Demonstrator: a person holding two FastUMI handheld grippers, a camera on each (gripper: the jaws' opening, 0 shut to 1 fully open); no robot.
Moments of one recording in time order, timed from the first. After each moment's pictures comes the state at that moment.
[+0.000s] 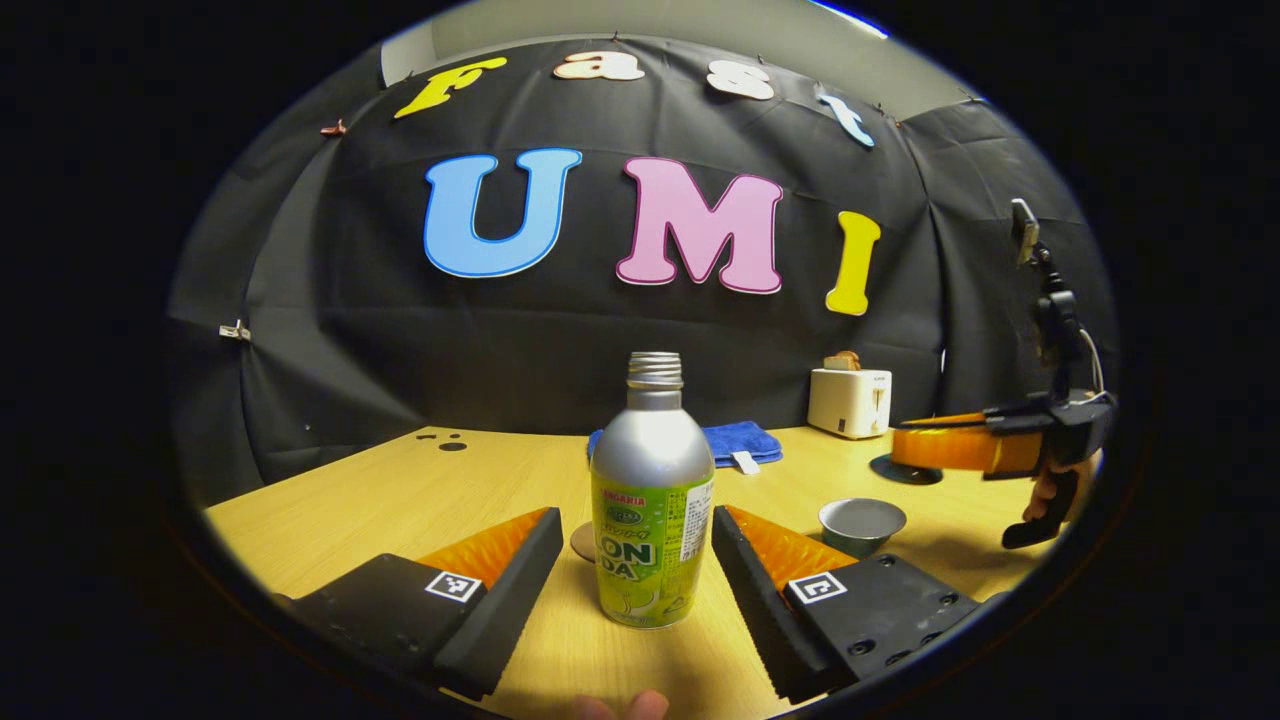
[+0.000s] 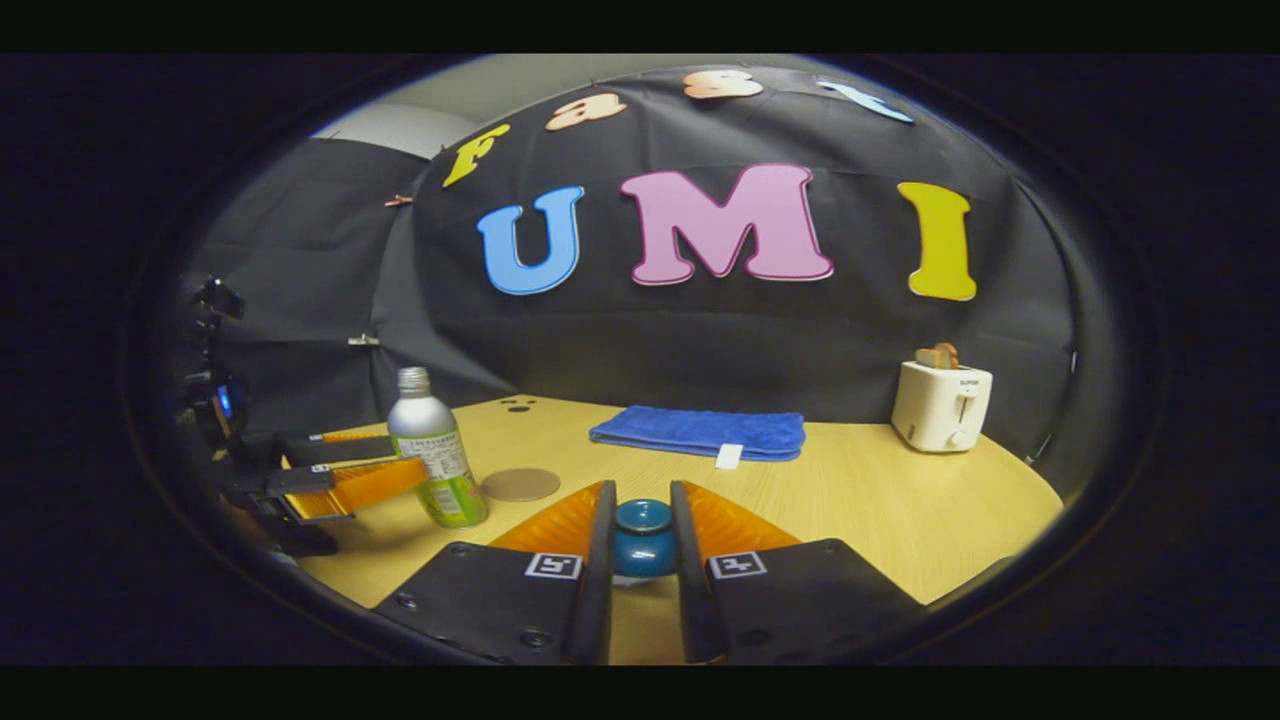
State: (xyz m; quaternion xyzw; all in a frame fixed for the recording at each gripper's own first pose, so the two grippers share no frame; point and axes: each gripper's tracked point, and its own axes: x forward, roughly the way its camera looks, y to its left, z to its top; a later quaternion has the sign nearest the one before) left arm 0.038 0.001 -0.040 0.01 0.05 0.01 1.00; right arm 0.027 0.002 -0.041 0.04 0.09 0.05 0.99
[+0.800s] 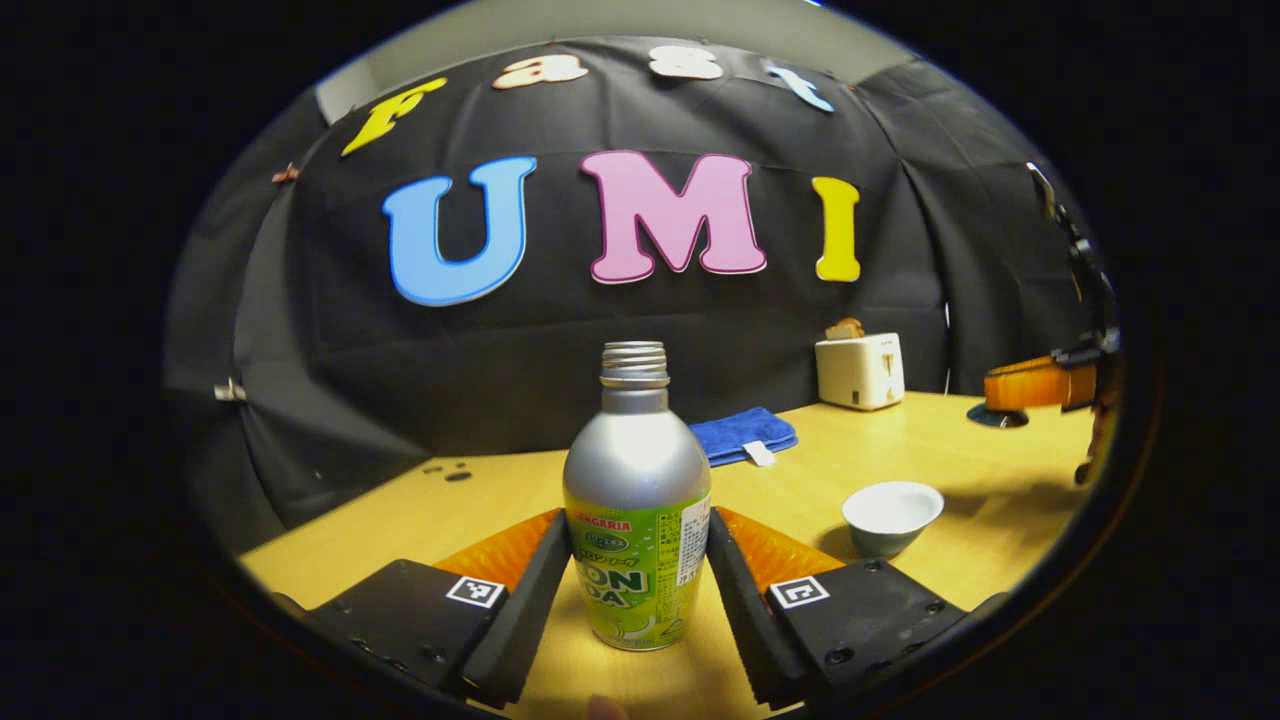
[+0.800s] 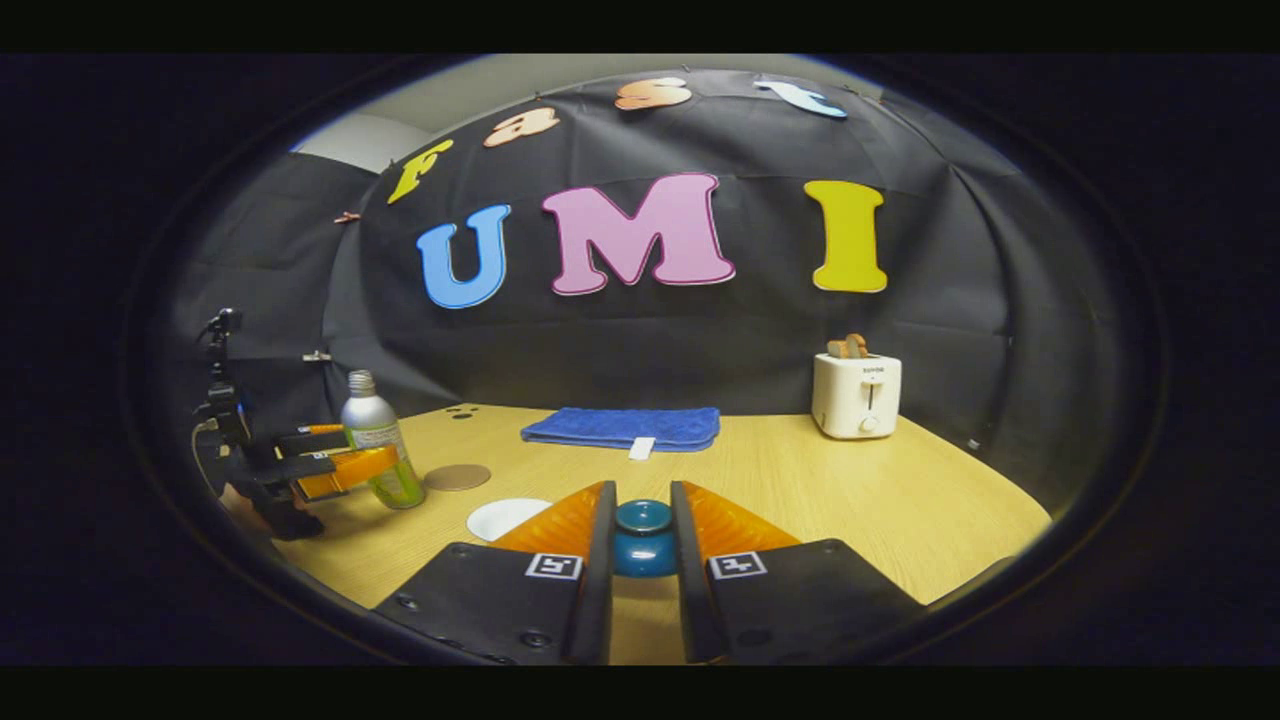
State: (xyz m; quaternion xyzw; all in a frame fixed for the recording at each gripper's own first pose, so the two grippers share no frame) left arm 0.060 -0.001 -0.030 0.15 0.04 0.03 0.99; right arm -0.009 -0.073 -0.048 0.05 0.09 -0.02 0.99
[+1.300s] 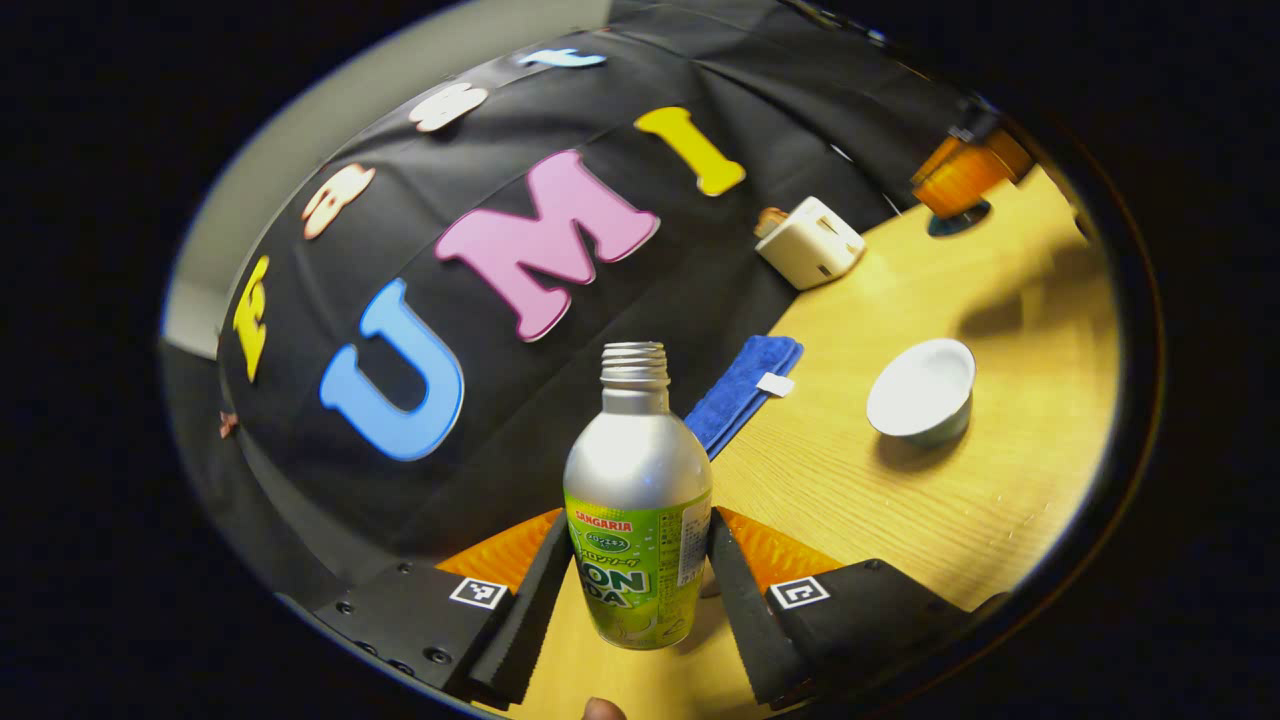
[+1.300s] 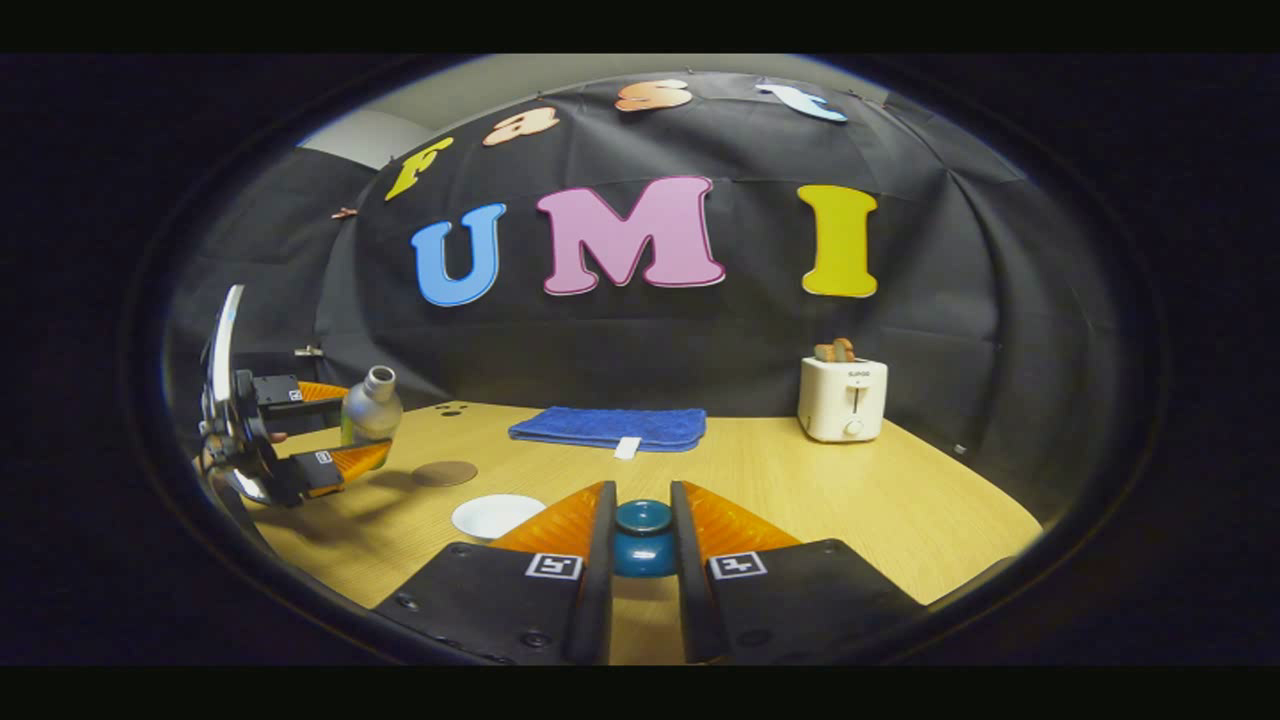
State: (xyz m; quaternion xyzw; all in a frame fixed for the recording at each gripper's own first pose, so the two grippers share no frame) left arm 0.073 -0.029 -0.023 0.47 0.07 0.01 0.88; right arm -0.014 -0.090 -0.047 0.04 0.09 -0.04 0.99
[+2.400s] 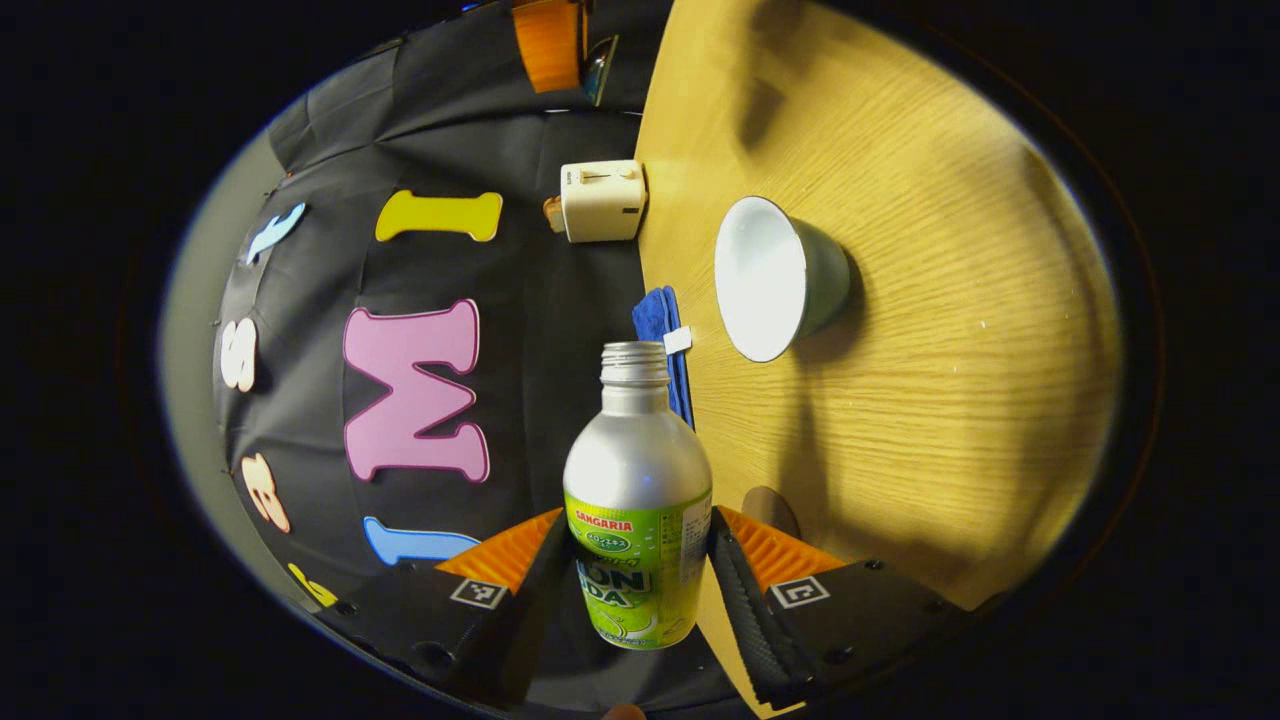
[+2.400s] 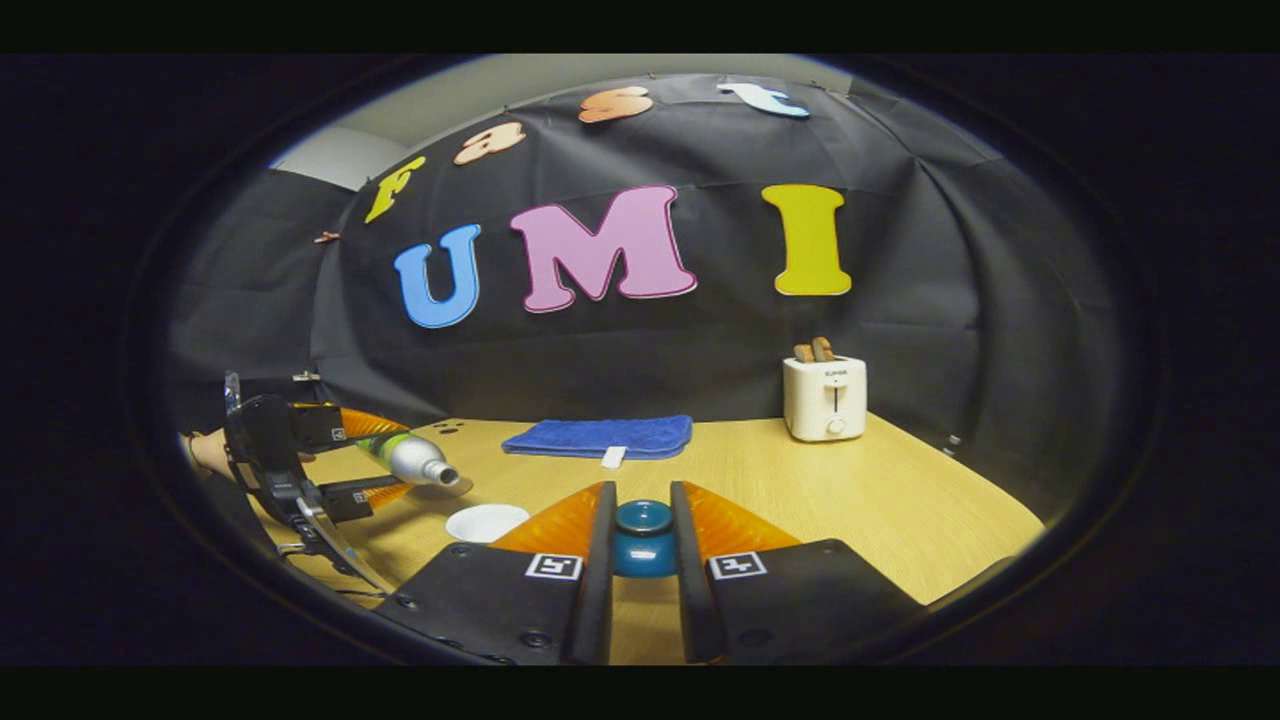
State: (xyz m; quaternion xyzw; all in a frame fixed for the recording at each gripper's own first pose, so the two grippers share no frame) left arm 0.097 -0.066 -0.048 0.76 0.09 -0.05 0.64; right arm -0.024 -0.109 -0.036 0.07 0.08 -0.04 0.99
